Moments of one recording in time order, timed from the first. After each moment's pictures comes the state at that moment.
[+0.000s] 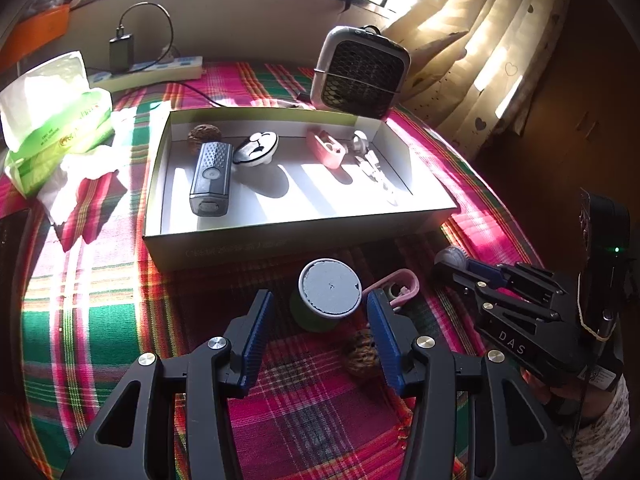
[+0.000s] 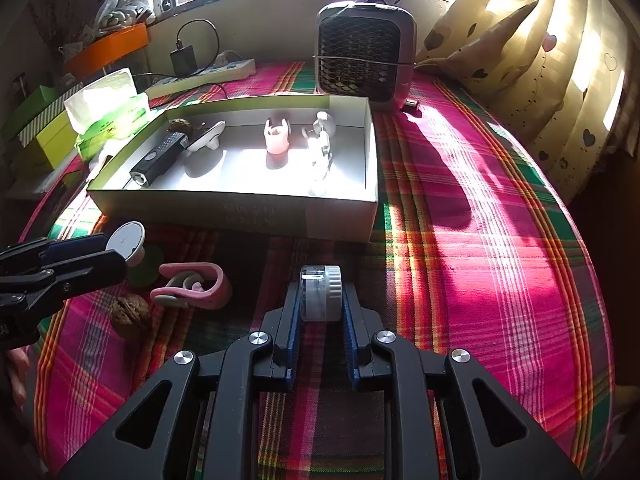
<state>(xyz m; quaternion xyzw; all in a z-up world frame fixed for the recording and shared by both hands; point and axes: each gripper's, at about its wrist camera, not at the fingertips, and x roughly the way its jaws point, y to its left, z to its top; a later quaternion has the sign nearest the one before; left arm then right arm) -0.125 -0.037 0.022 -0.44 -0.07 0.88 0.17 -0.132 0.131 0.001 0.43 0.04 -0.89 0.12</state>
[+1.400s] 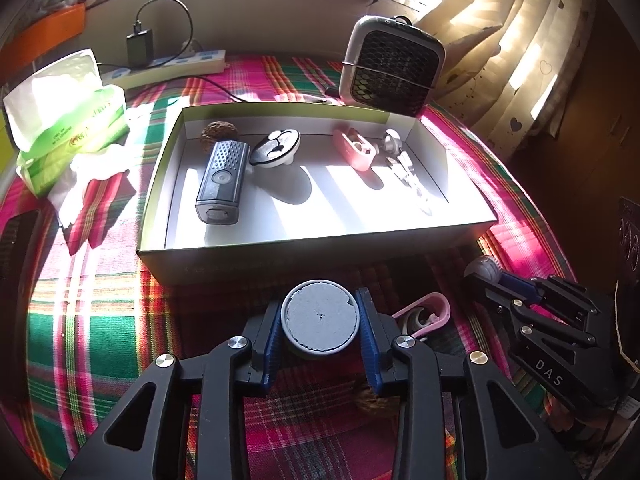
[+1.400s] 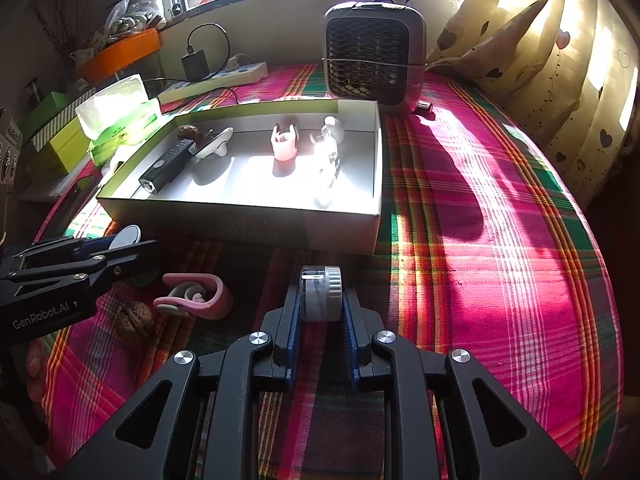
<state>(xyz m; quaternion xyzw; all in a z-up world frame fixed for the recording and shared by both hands) -0.141 -0.027 0.014 -0.45 -0.06 0.88 0.11 -0.141 0.136 0.001 0.43 0.03 -0.89 0.15</state>
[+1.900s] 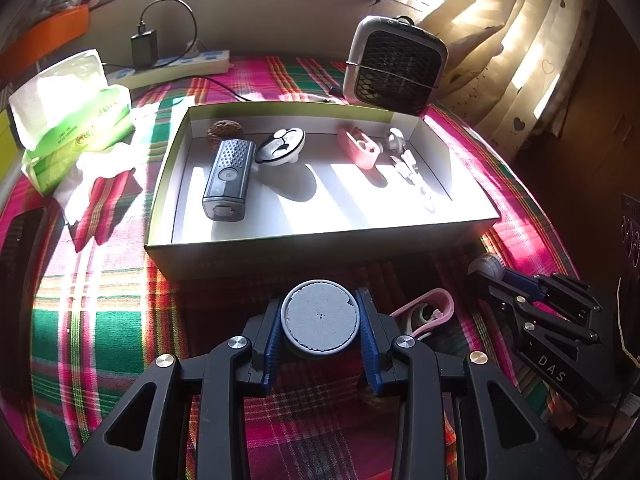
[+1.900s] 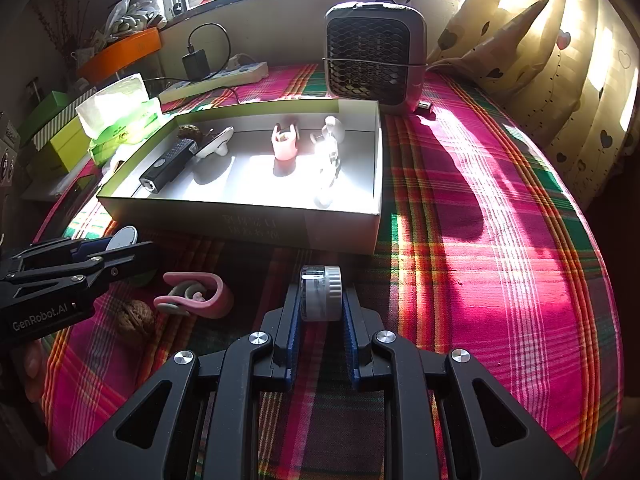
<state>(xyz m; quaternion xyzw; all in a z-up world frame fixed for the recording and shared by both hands) -0.138 -0.028 0.014 -0.45 -0.06 0.88 0.10 -0.141 0.136 0.001 0.43 0.03 -0.89 0.15</state>
